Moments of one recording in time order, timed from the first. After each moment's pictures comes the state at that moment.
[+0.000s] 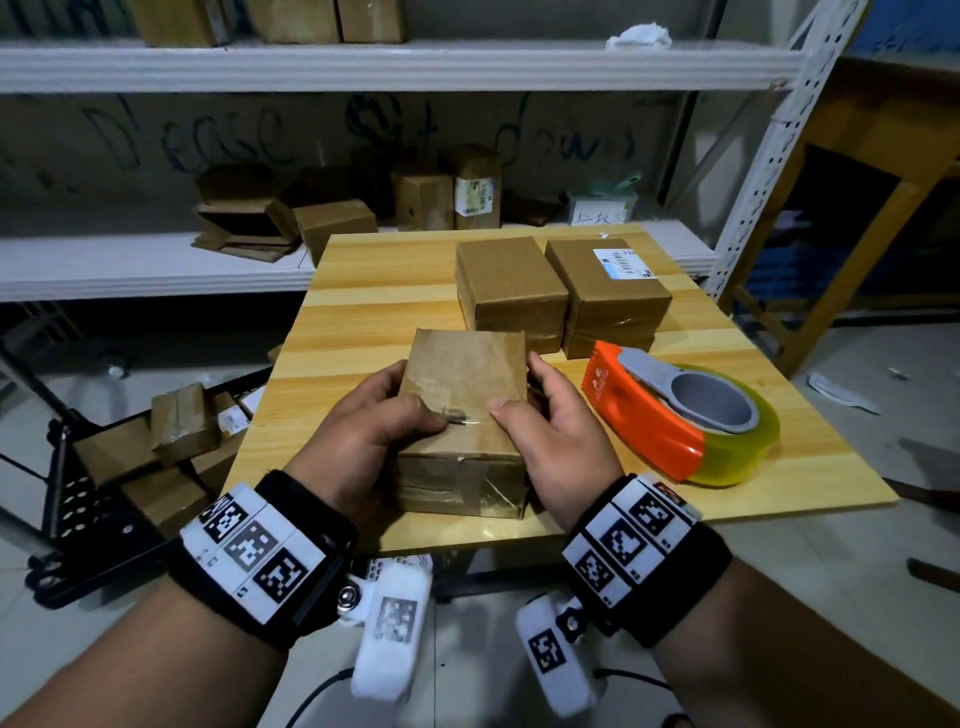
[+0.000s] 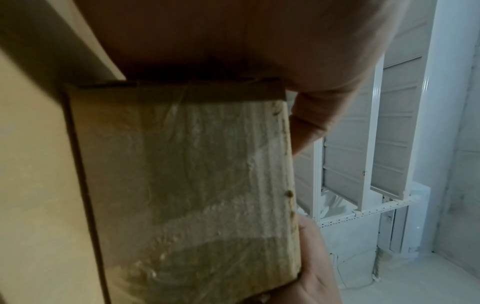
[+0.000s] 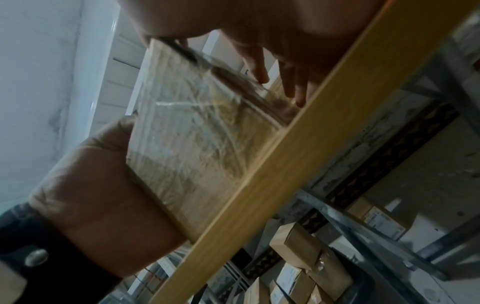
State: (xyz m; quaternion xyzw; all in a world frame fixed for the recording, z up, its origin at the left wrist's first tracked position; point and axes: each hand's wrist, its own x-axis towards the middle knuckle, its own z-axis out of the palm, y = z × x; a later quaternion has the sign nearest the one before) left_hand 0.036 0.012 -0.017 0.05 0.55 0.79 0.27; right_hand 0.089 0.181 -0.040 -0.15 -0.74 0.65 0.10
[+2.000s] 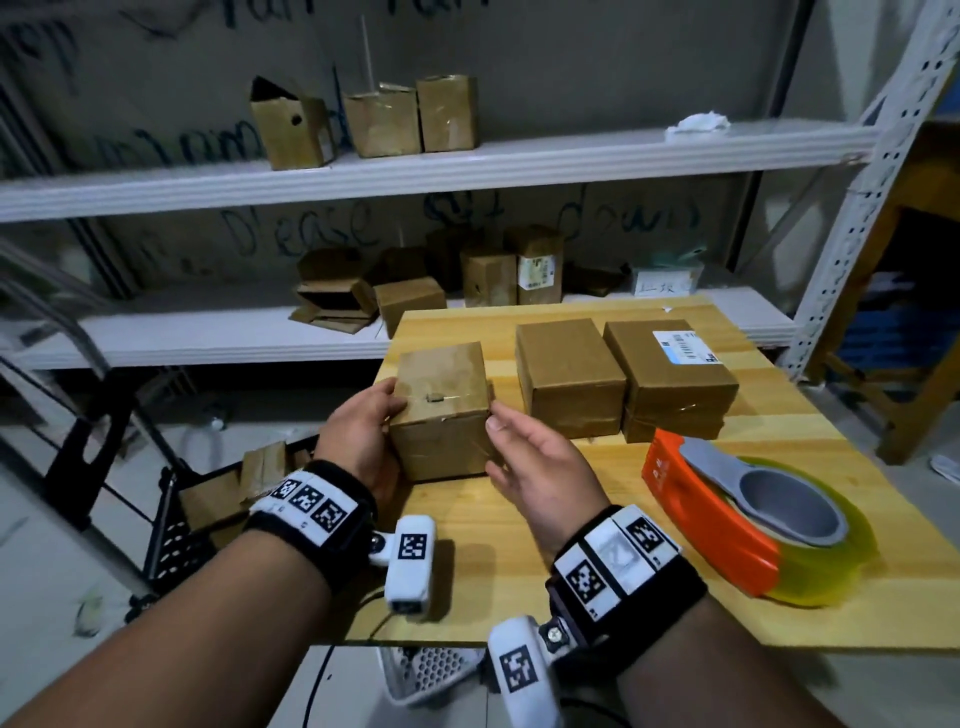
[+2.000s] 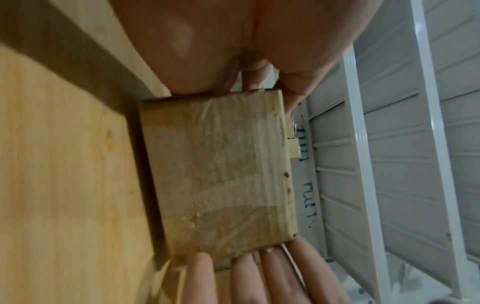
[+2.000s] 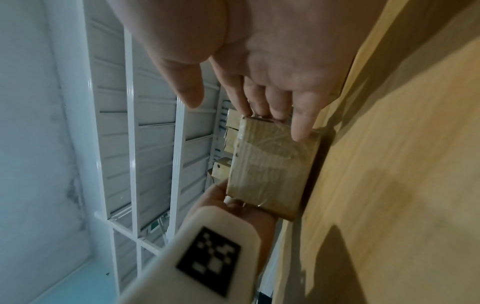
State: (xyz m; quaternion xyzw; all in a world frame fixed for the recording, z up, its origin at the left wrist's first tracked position) left_hand -0.075 -0.013 -0.021 -0.07 0.58 0.81 0.05; right_hand 0.027 0.154 -0.020 -0.05 -0.63 0.78 0.04
